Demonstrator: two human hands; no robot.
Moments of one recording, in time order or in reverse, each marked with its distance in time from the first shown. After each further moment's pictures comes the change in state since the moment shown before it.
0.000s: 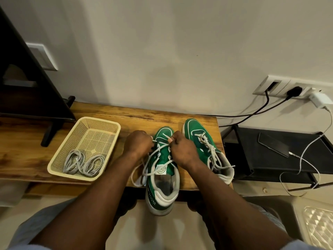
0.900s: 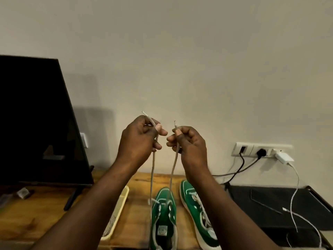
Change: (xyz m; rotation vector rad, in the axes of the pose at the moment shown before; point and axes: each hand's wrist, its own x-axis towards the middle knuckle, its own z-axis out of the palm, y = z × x) left_hand -0.190 0.184 -0.153 -0.386 0.233 0.790; right_hand -0.109 -0.167 -0.191 1.061 0.333 -0.445
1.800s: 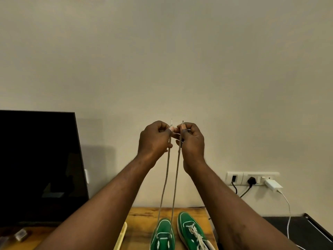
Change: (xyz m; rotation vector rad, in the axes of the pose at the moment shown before) left_hand 0.050 0.097 0.029 0.026 0.039 0.069; right_hand 0.048 -0.106 0.011 0.035 0.146 -0.128
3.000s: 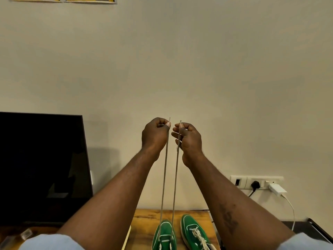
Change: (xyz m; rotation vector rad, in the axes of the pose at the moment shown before) left_hand 0.041 -0.008 -0.004 -0.109 0.109 -0.072; right_hand 0.030 0.002 0.024 0.012 -0.028 0.145
